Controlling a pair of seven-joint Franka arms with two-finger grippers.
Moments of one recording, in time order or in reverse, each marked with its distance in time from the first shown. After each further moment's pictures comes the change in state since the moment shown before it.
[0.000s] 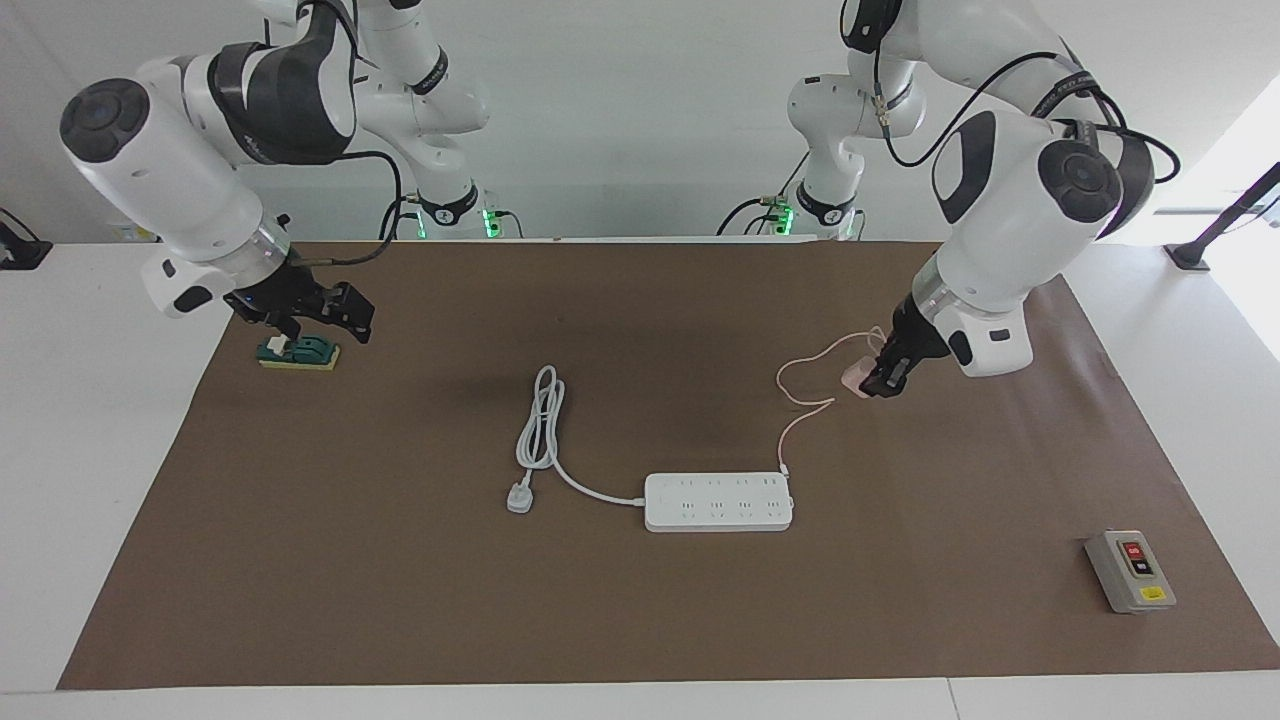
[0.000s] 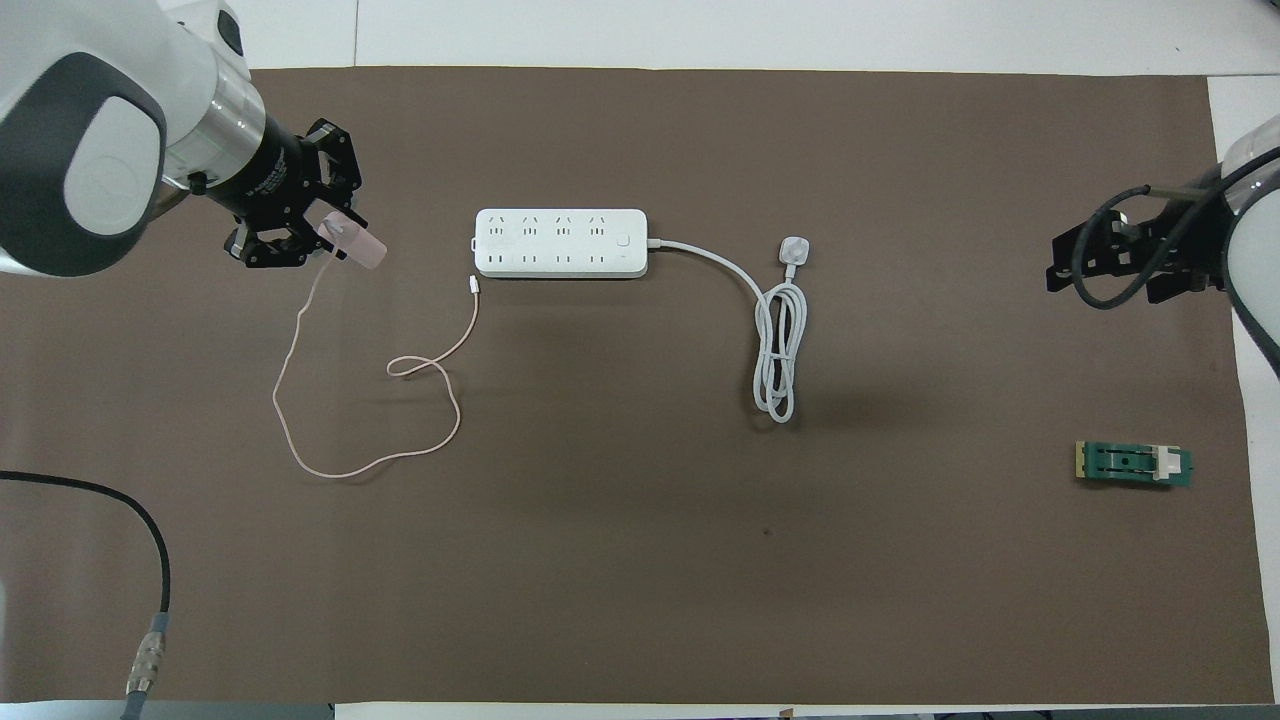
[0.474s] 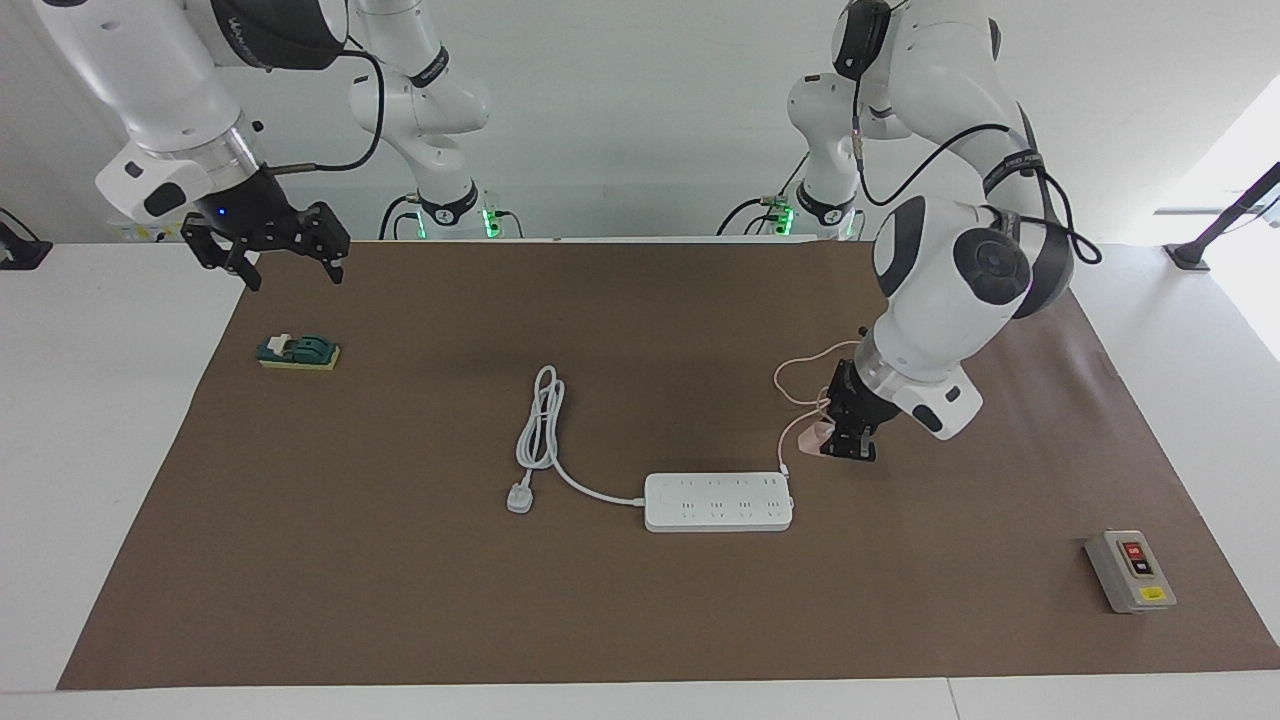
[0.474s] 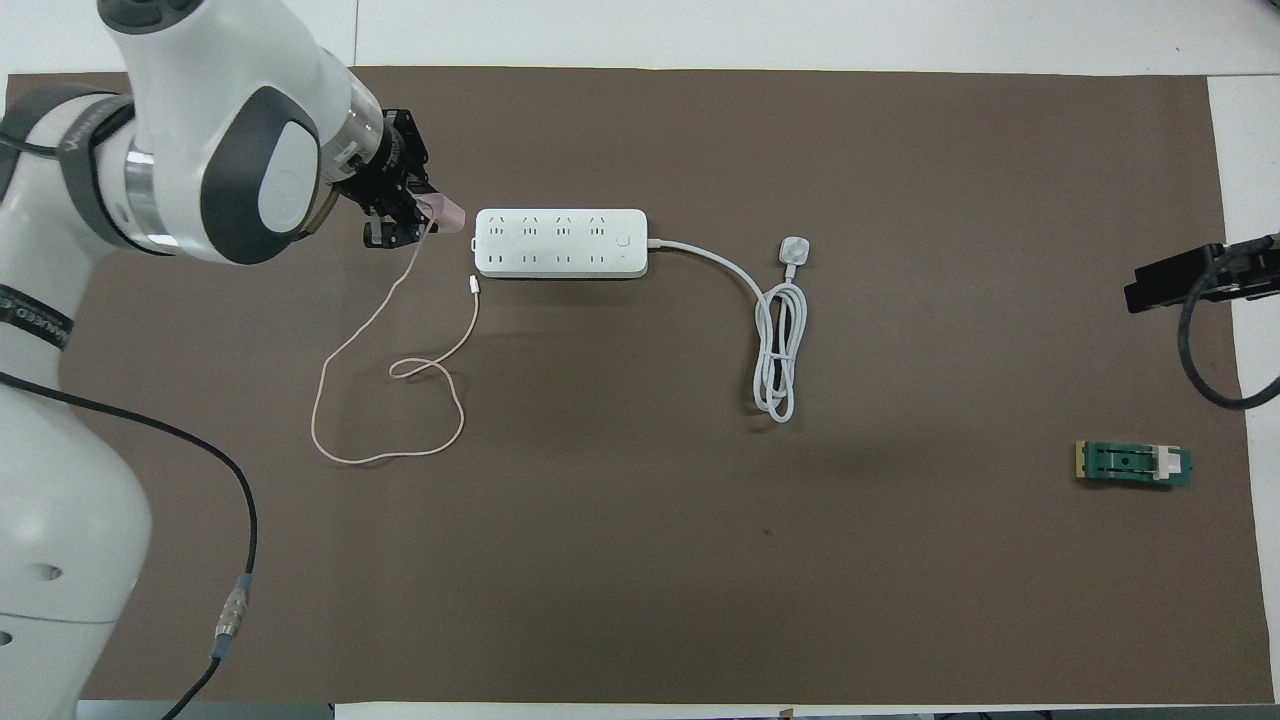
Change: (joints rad) left arm -0.065 0.154 0.001 -0.001 0.021 0.230 -0.510; right arm -0.002 -0.144 0.005 -0.019 -0.045 -0.022 -0.148
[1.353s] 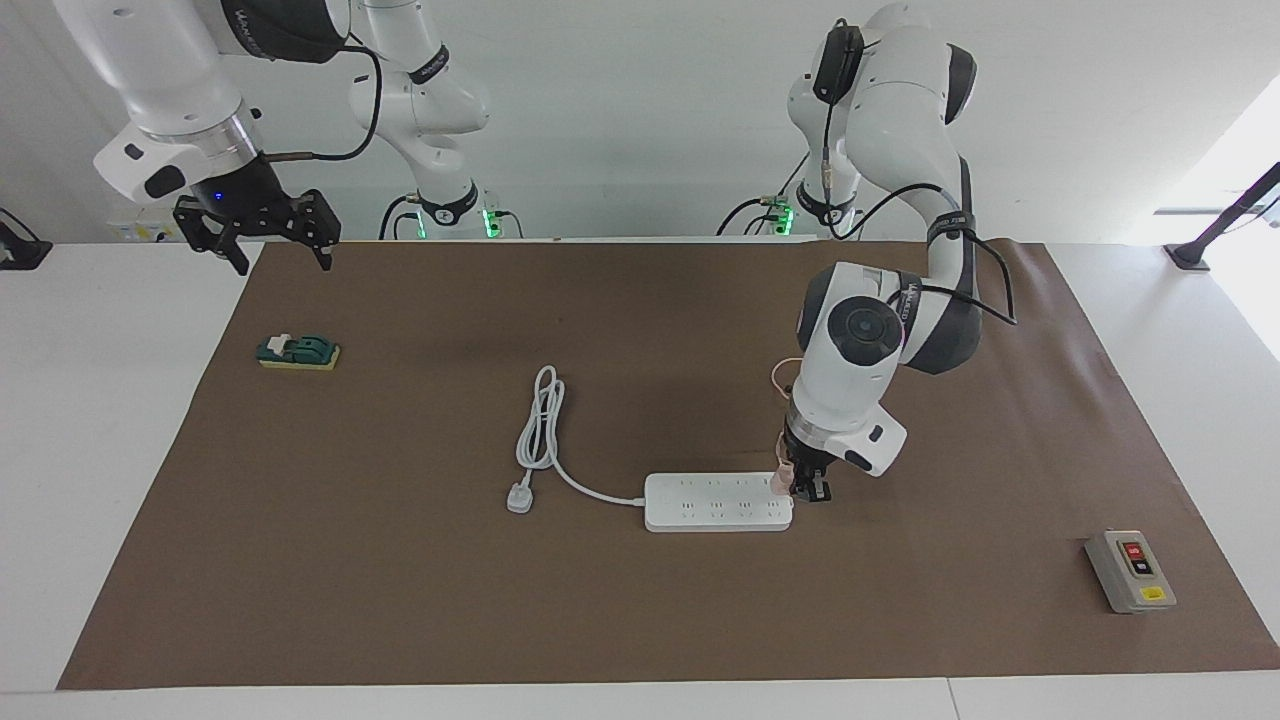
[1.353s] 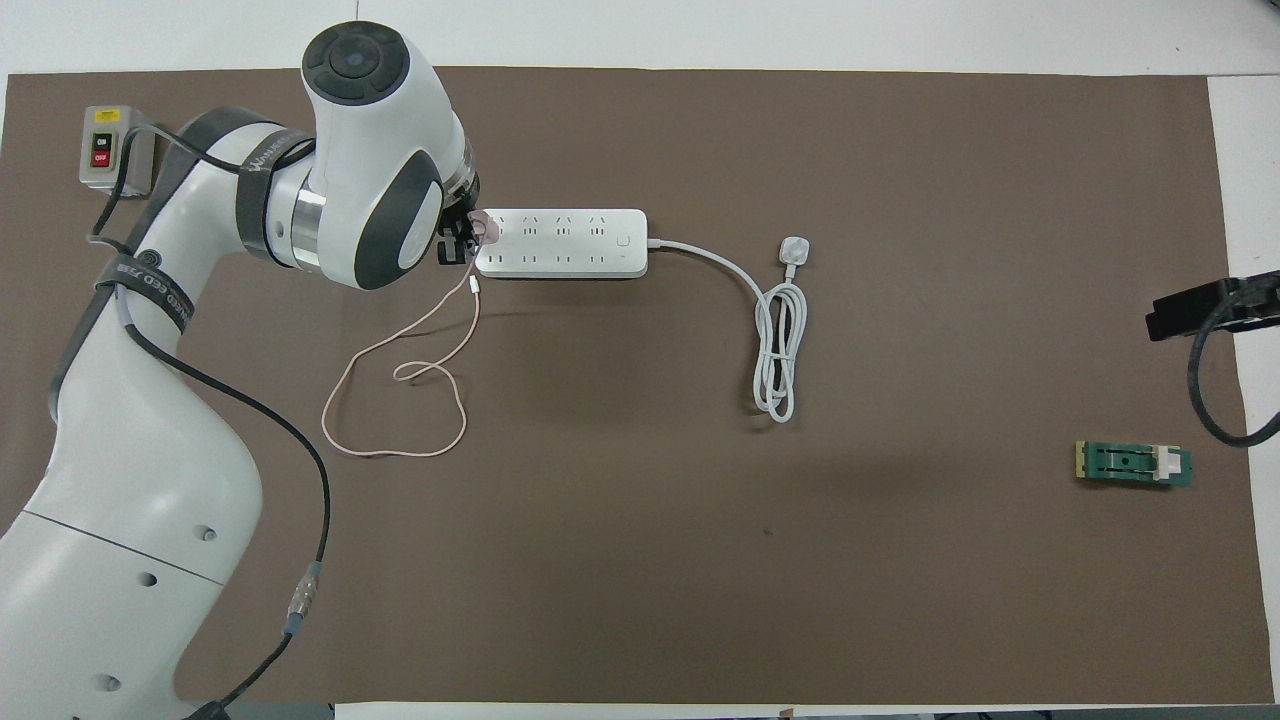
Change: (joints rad) left arm -0.080 0.076 0.001 -0.029 0.169 0.082 -0.220; right arm -0.028 -0.042 0.018 -0.078 -0.057 0.016 -0.013
